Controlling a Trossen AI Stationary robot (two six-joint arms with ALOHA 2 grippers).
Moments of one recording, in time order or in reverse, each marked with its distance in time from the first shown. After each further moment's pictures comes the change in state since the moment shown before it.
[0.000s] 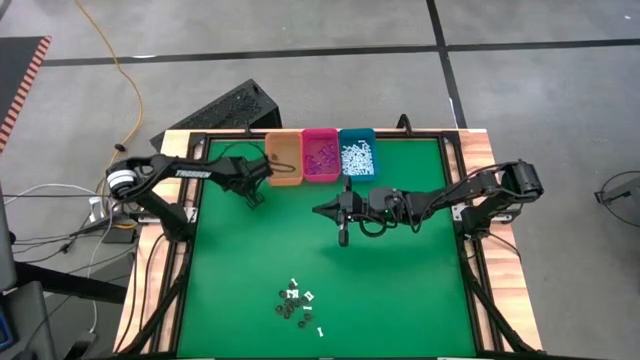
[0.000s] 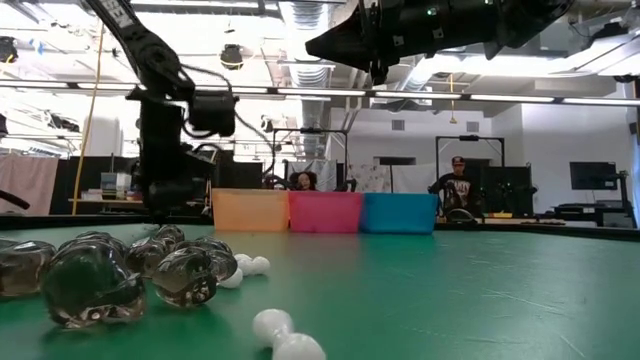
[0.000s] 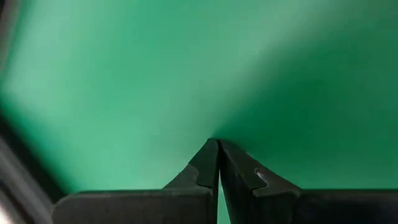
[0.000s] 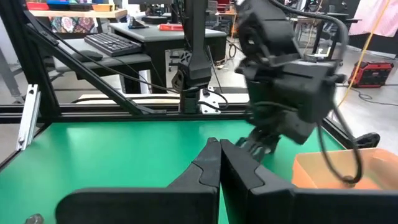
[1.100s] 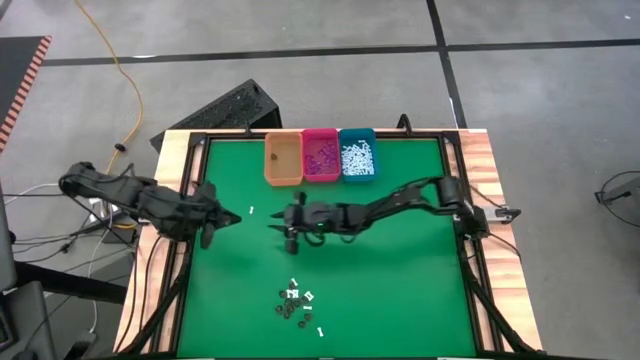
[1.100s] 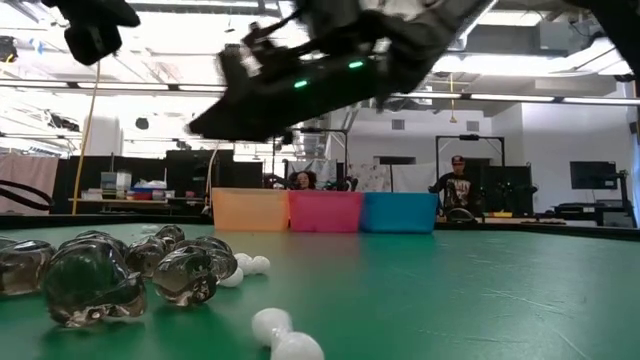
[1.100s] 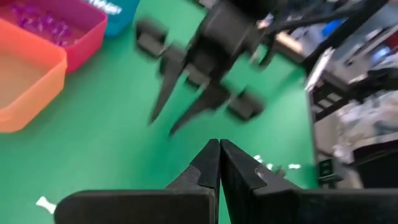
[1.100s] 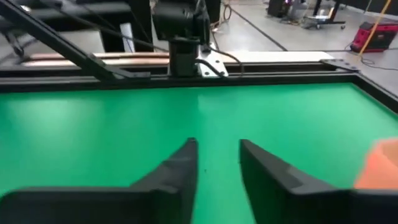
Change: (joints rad) left arm -0.863 -0.982 0.004 -0.020 0.037 -0.483; right arm -0.015 0.553 0.457 -0.049 0.027 0.032
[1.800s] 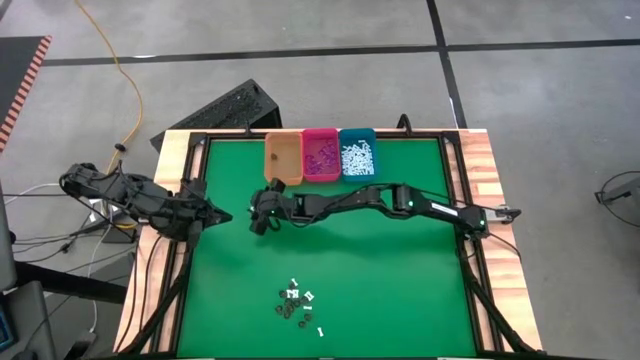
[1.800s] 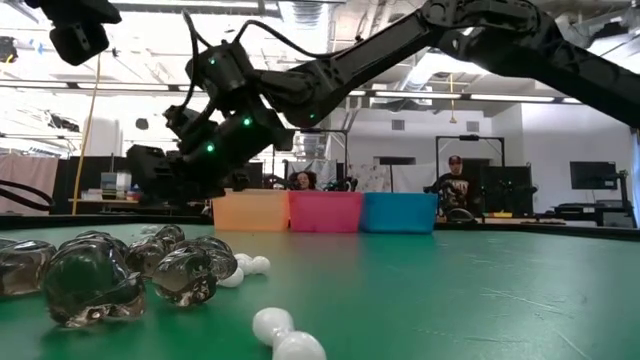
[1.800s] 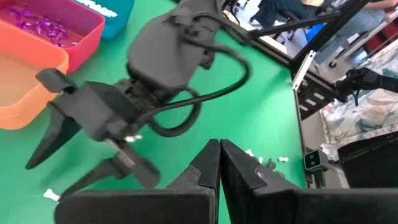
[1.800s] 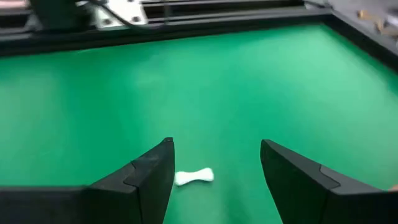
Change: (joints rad) left arm -0.025 -0.129 -0.002 -0.085 0.007 0.005; right arm -0.090 0.511 0.817 -0.535 0.130 0.052
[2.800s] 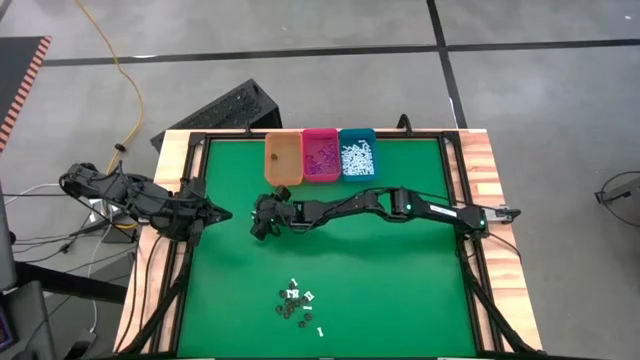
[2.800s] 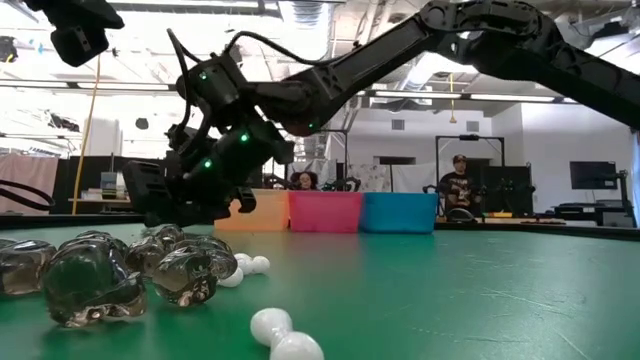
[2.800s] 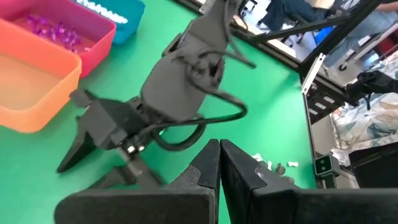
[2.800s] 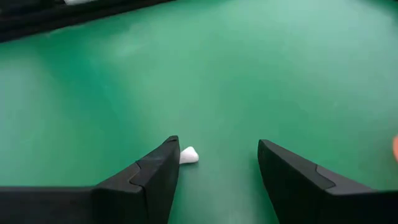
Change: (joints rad) left arm 0.000 0.000 -0.001 -0.007 -0.038 0.013; right arm 0.017 0.047 0.002 -0.069 0.055 0.201
